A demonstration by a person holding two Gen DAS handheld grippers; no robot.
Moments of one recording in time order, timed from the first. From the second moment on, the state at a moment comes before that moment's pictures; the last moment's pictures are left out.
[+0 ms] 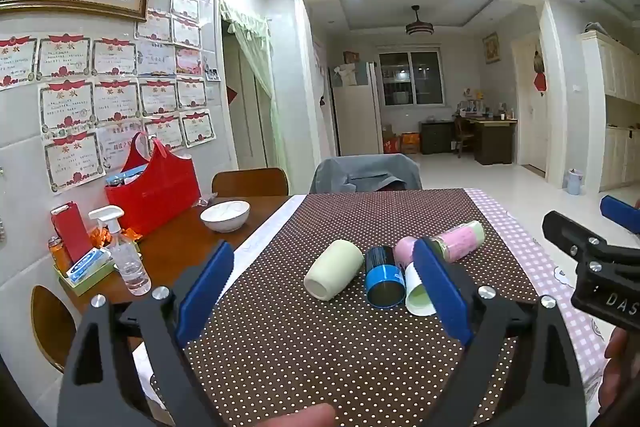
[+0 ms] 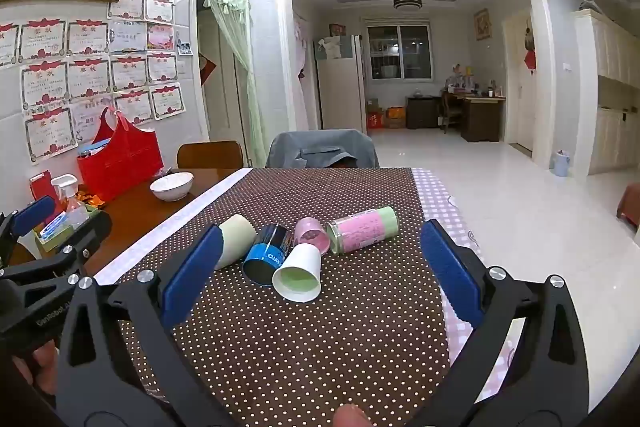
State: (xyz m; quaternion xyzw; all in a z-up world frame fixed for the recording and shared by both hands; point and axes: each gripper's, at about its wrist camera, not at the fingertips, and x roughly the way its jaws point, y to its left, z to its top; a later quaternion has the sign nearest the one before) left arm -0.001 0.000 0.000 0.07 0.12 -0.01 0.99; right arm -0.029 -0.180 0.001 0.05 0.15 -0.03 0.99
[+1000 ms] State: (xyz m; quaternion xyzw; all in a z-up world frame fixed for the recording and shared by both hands) left arm 0.002 0.006 -0.002 0.07 0.13 -0.01 0.99; right arm -0.029 -0.174 0.005 0.05 0.13 -0.02 0.99
